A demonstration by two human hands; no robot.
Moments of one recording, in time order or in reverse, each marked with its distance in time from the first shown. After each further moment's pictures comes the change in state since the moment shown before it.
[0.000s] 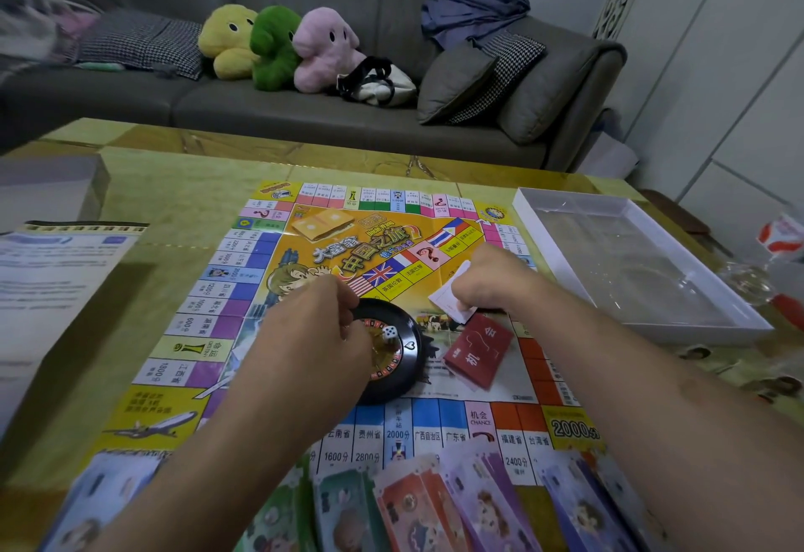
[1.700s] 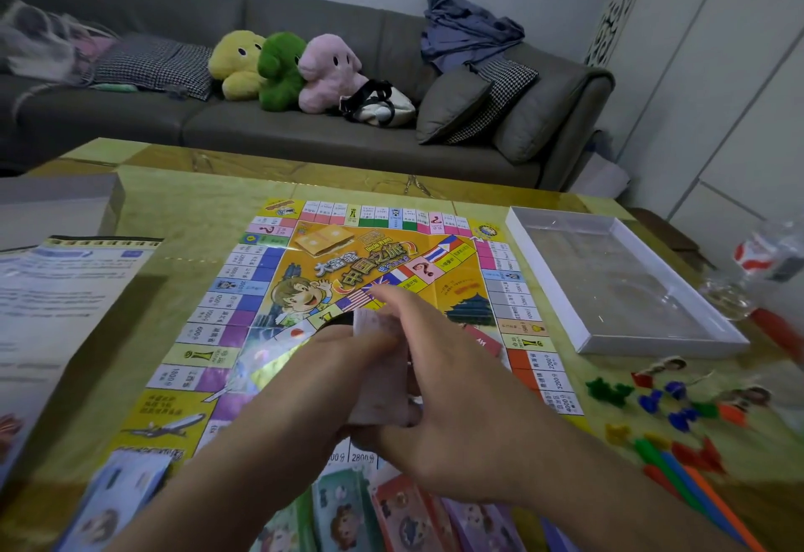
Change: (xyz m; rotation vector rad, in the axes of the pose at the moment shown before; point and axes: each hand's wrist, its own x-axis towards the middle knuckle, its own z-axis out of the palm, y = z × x) left_hand -0.030 0.052 -0.014 -0.922 -0.322 -0.516; right_hand -0.170 -0.009 0.015 0.223 0.027 -0.790
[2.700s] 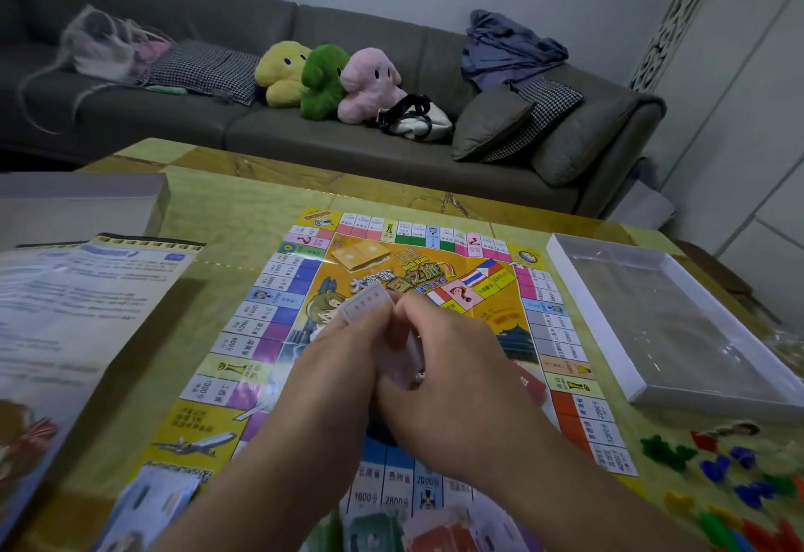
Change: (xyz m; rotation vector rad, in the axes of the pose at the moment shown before) left_hand 0.035 0.000 -0.027 -0.179 0.112 0.089; right_hand 0.053 -0.022 0.014 0.011 0.118 0.089
